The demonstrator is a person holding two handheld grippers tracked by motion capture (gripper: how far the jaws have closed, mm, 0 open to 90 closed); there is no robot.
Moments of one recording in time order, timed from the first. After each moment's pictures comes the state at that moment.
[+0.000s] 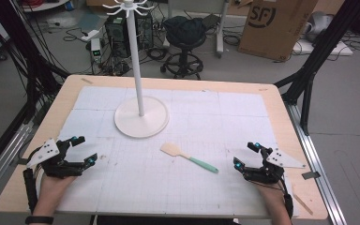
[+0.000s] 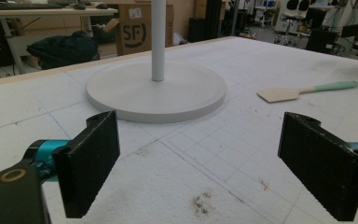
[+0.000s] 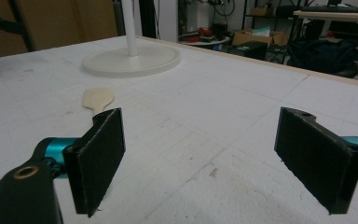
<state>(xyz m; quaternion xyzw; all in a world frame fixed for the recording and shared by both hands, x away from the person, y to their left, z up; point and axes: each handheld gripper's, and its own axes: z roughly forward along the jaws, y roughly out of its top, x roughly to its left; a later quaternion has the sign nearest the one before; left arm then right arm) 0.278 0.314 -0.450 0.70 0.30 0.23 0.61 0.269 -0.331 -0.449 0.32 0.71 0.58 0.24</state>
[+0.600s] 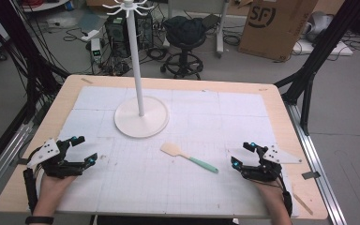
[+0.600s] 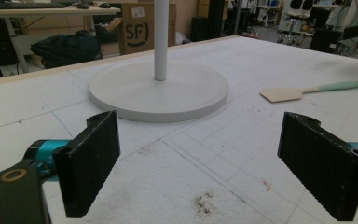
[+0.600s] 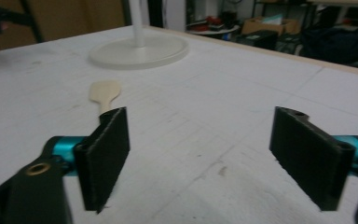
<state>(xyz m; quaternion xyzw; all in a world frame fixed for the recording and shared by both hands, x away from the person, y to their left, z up) 0.278 0.313 -0.450 0.70 0.30 0.23 0.60 0.277 -0.322 -0.443 0.31 0.73 0.57 0.21</state>
